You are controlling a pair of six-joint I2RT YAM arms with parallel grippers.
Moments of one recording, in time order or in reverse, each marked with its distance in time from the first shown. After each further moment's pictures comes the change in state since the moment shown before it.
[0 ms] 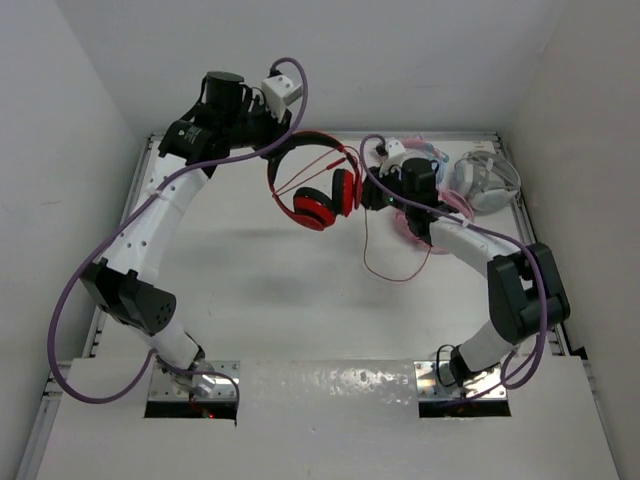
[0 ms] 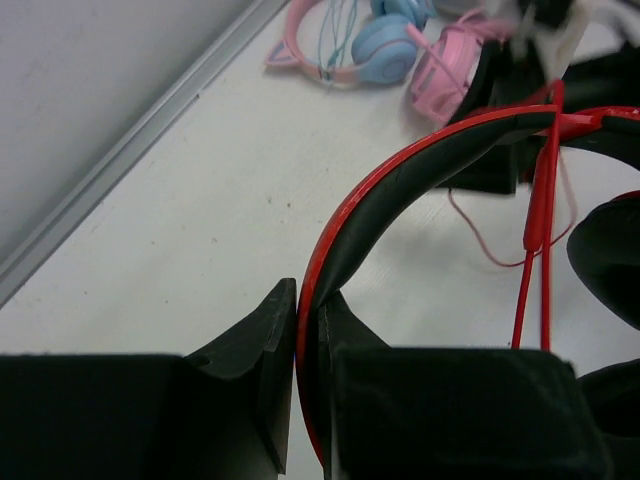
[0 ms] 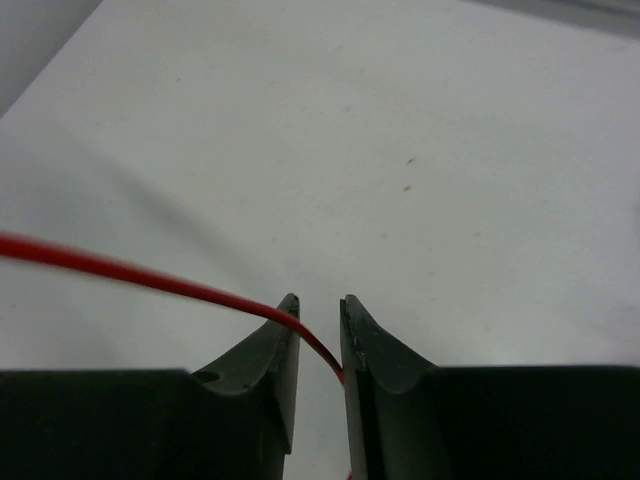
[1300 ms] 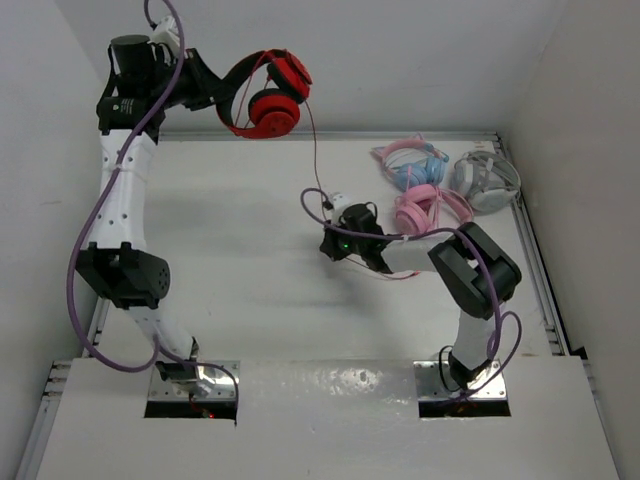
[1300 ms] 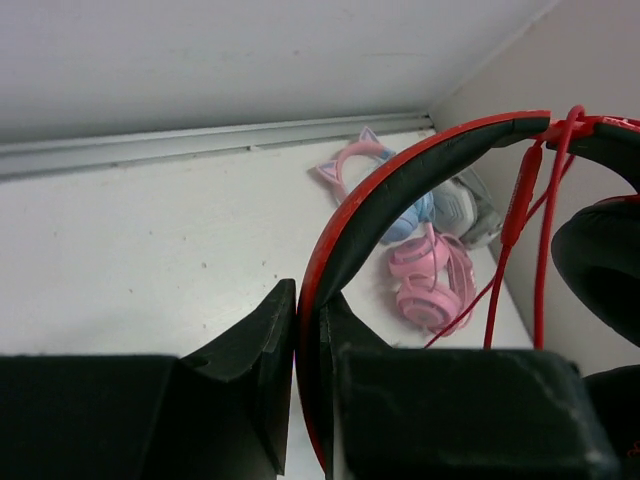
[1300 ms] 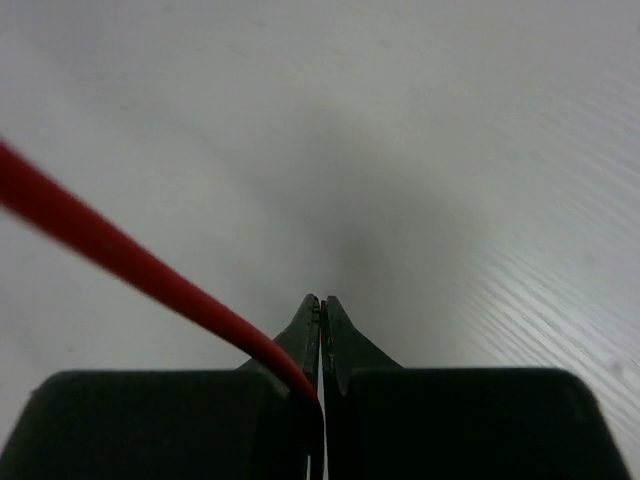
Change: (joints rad) left arm 0.375 0.139 0.257 0.100 0.182 -0.623; right arm 0.259 0.258 -0.175 0.163 0.166 0.096
